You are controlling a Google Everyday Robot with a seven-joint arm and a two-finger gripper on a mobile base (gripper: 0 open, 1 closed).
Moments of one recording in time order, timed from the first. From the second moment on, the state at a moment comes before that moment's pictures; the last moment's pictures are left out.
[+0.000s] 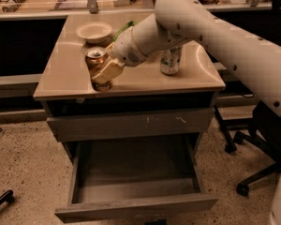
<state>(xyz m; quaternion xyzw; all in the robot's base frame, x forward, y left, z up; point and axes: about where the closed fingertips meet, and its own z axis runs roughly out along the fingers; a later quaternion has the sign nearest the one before) 0.624 0.100 0.880 -0.64 0.62 0.25 0.38</state>
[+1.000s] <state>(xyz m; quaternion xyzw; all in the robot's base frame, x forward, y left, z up) 0.511 0.086 0.895 -0.62 0.66 0.27 0.33</state>
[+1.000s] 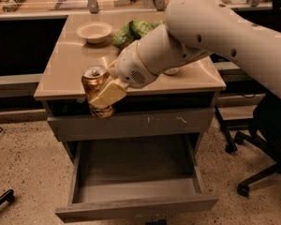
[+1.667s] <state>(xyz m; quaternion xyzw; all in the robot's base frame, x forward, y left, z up) 0.484 0.079 0.835 -0.62 0.66 0.27 0.34</state>
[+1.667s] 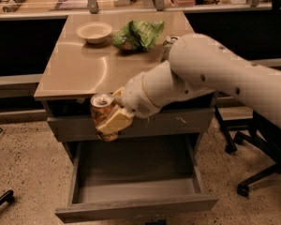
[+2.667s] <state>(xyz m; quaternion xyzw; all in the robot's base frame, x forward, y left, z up) 0.461 0.070 0.764 -0.62 0.66 0.25 0.34</state>
